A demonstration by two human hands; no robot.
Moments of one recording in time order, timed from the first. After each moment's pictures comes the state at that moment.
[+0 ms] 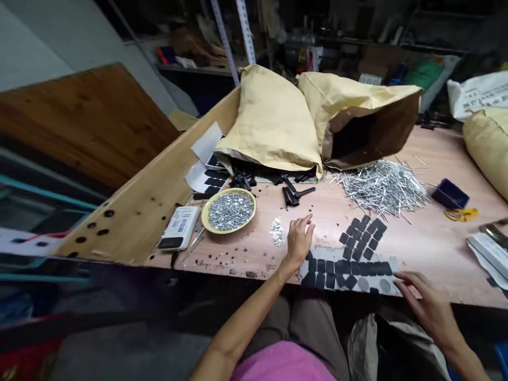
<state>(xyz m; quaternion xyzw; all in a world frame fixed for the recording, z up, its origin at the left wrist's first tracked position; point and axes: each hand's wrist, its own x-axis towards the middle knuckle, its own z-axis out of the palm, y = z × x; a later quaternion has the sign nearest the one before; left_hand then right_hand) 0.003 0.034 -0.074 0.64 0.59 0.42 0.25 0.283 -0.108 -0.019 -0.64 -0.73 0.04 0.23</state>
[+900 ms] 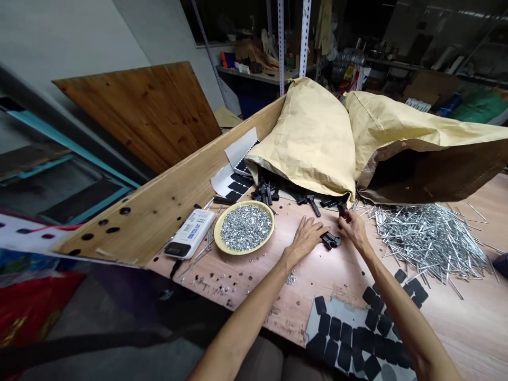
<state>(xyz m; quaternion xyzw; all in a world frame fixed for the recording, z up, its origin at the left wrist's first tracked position) -0.044 0.147 -0.096 0.80 0.52 0.23 0.19 0.134 0.214 -0.079 -0.57 -0.74 0.19 0.31</state>
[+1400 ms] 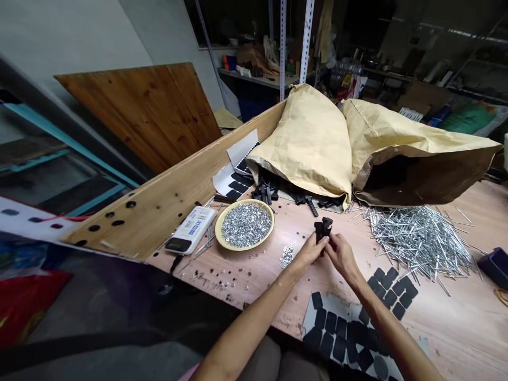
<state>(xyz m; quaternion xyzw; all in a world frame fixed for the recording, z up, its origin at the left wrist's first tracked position) -0.015 0.112 -0.086 0.40 0.49 0.49 0.60 0.115 0.124 -0.073 -0.51 -0.72 0.36 0.30</state>
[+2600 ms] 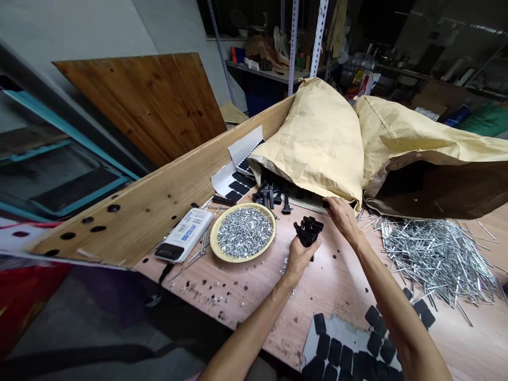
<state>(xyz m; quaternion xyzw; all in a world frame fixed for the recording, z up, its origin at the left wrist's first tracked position) -0.037 0.123 -0.085 0.23 0.52 0.63 0.53 0.071 0.248 -0.039 -0.45 -0.88 0.03 0.13</state>
